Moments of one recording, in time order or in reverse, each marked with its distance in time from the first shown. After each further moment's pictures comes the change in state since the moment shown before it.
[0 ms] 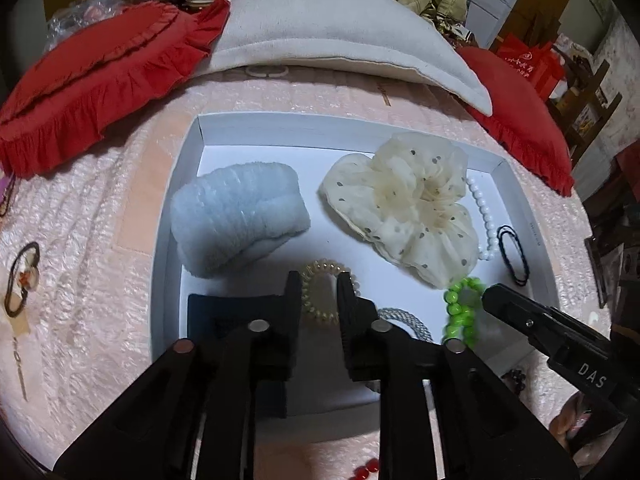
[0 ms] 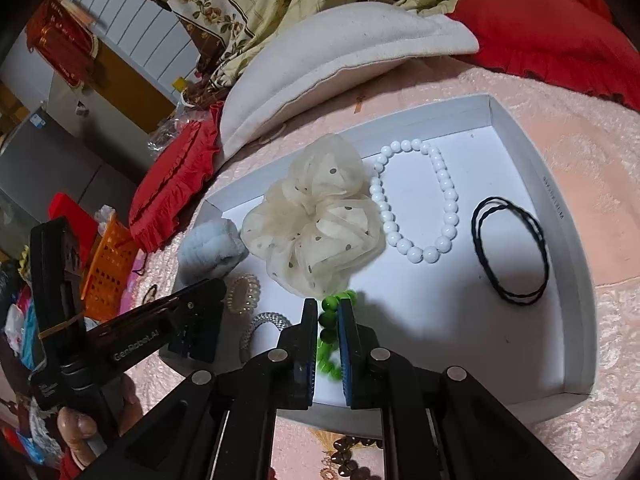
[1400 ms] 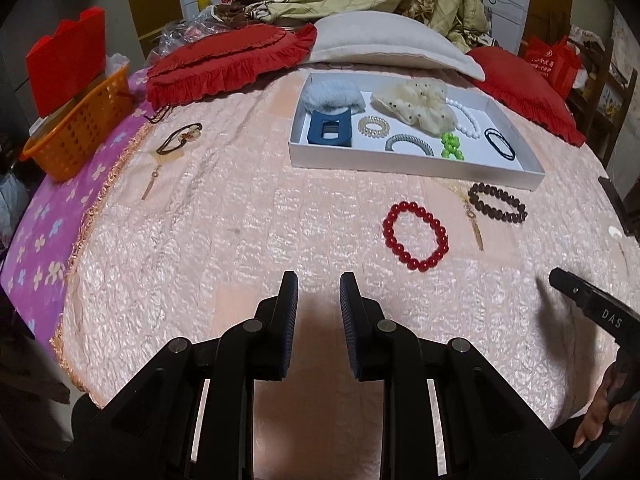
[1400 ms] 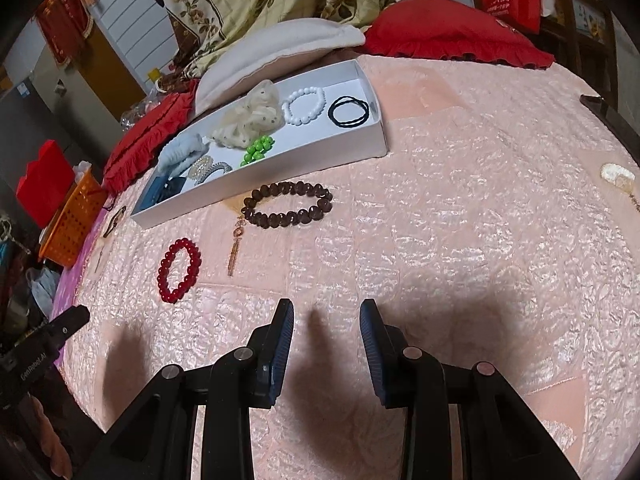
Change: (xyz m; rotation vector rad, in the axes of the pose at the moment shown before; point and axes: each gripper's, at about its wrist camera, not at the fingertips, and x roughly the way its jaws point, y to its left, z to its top) left arm -0.137 -0.024 -0.210 -0.022 -0.140 0.295; right arm -0.113 -0.027 -0.166 -0.012 -0.046 -0.210
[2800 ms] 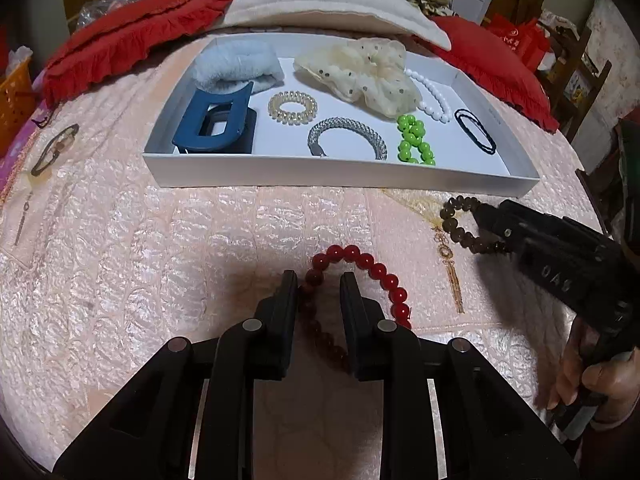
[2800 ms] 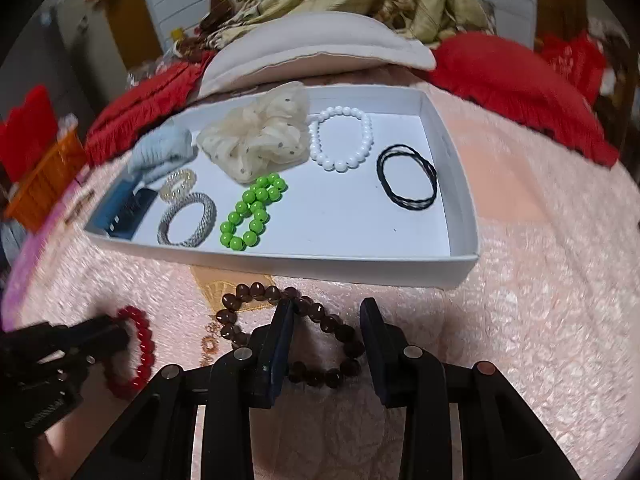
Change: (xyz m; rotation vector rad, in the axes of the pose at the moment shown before) left arm 0.097 -0.041 0.050 0.049 0.094 -0.225; right arm 0.086 0.040 0.081 -0.298 -0.006 -0.128
